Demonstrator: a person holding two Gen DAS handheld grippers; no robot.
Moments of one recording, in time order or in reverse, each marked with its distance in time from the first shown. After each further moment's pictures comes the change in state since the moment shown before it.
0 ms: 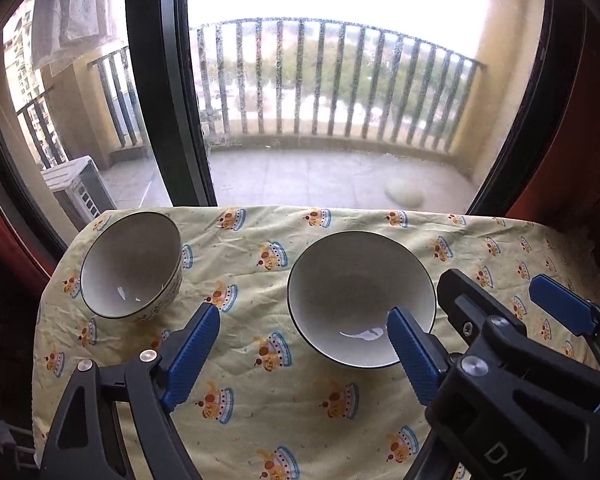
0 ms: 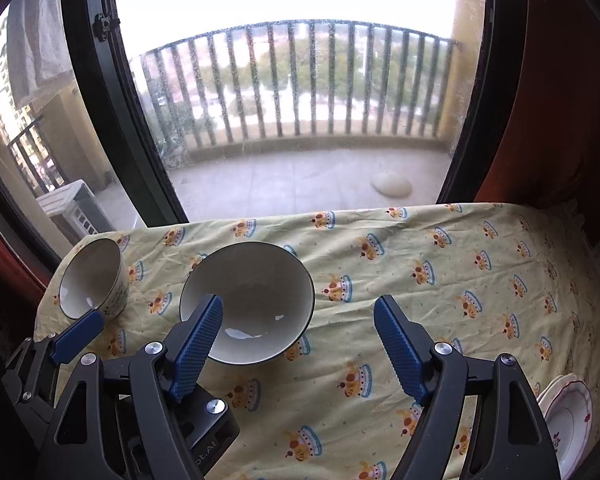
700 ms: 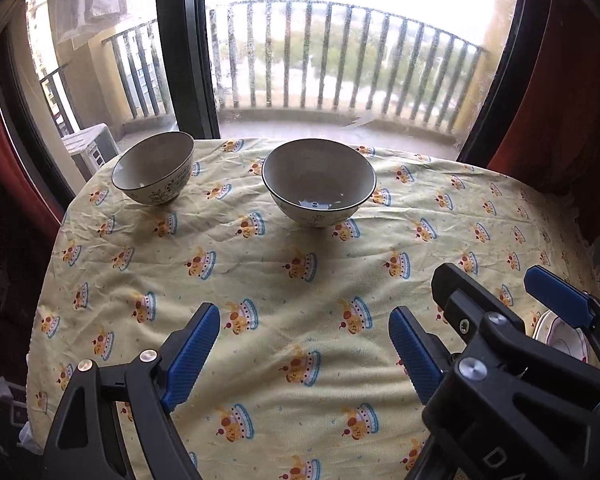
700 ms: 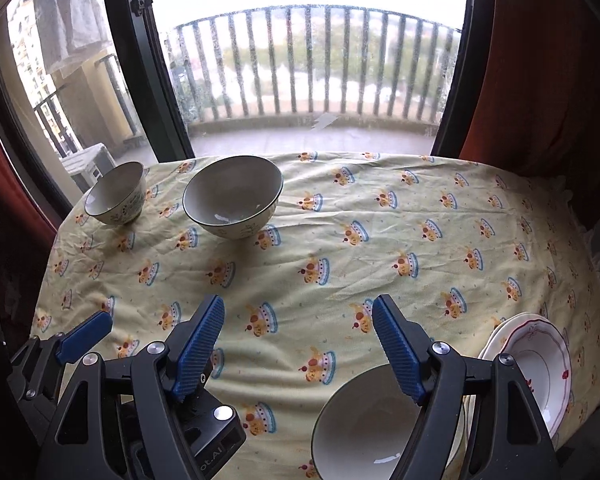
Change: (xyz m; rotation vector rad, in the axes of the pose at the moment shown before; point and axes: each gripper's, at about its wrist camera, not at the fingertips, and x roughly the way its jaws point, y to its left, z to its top) left arm -0.083 -0.038 -0.091 -0.031 0.071 0.033; right arm -0.084 -0.043 -0.088 -0.065 0.062 0.051
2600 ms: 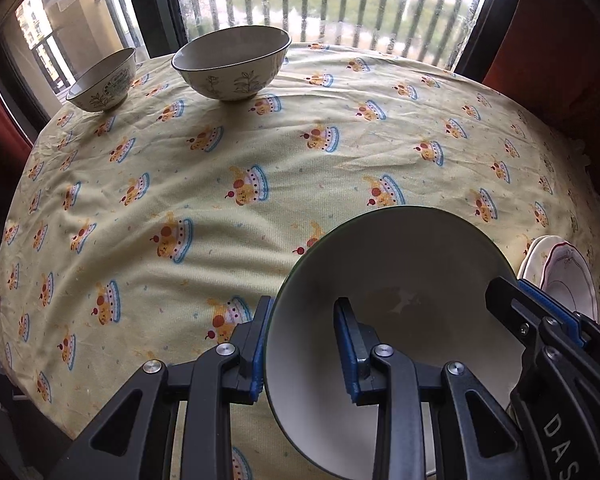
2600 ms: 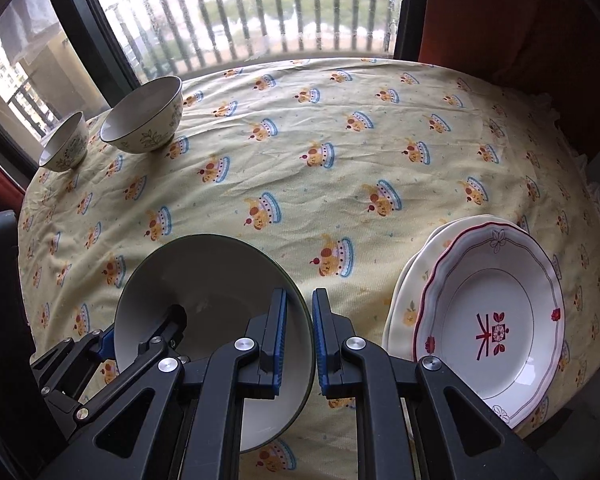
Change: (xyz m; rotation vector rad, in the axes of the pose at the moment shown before) left arm 0.039 -0.116 -0.082 -0.043 0.231 0.042; right arm 0.022 -0.120 -0.076 0.062 0.232 -0.006
